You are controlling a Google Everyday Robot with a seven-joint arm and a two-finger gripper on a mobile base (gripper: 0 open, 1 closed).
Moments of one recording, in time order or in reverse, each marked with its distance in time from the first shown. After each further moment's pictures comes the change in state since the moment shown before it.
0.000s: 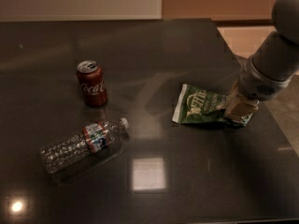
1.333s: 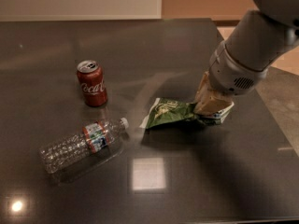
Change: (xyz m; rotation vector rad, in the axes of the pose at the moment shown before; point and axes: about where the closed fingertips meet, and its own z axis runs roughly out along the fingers) arm -0.093 0.054 -0.037 -0.027 -0.105 -0.232
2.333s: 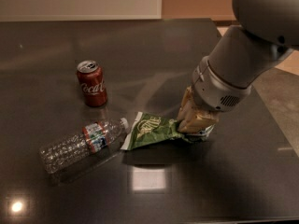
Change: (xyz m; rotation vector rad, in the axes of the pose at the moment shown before) arm -0.035 0.041 0.016 -0.070 -0.053 -0.117
